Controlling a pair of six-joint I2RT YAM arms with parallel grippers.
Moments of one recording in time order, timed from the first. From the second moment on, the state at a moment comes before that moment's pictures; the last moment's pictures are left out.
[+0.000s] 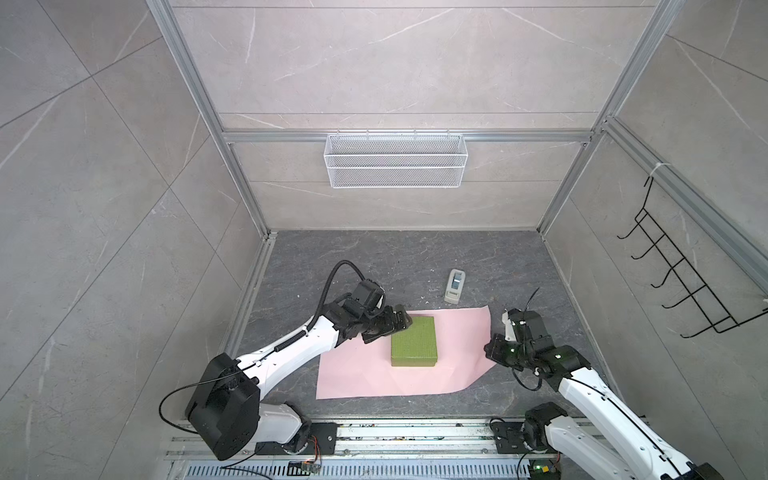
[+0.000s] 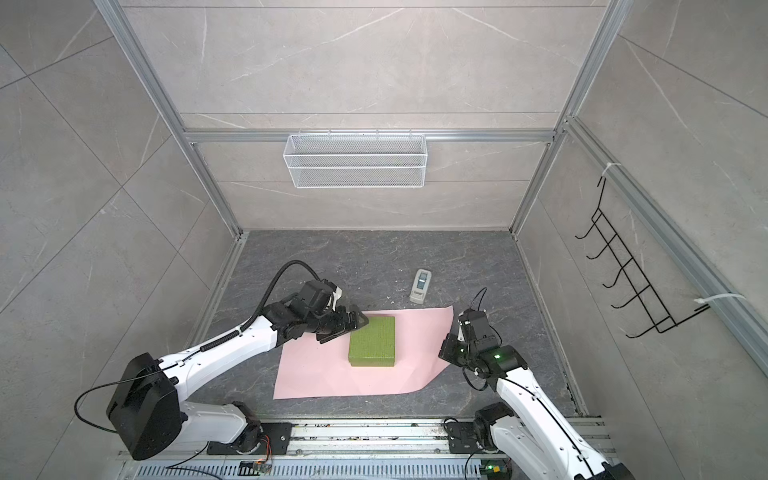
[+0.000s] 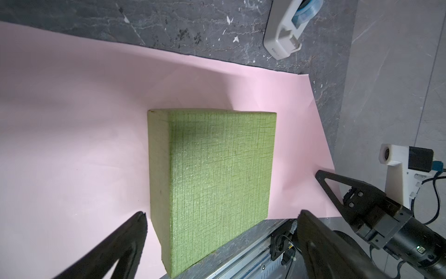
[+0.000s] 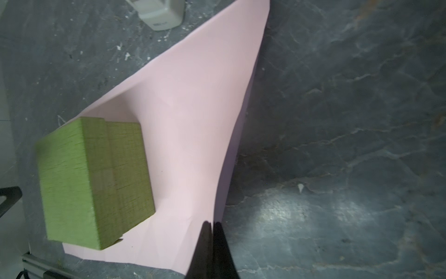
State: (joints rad) left arm -0.71 1.35 0.94 -0.47 0.29 -0.87; right arm 0.34 0.82 0.55 -0.68 -0.16 0.66
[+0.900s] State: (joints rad) left arm -0.62 1.44 1.02 -0.43 0.36 -0.76; right arm 0.88 1.11 0.78 -0.60 0.17 0.84
